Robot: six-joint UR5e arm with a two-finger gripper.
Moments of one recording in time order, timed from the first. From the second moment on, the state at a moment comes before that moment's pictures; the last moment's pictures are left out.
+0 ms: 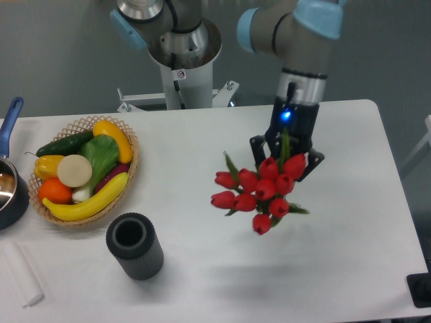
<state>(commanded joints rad) 2.63 -1.78 -1.80 -0.69 1.17 1.20</state>
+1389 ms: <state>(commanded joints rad) 2.43 -2.05 -1.74 -0.70 1.56 1.27</state>
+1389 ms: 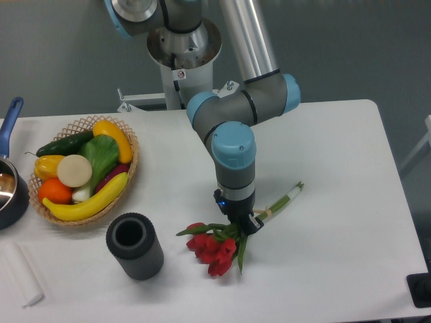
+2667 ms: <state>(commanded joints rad) 2.59 -1.77 -1.66 -0.93 1.45 1.51</state>
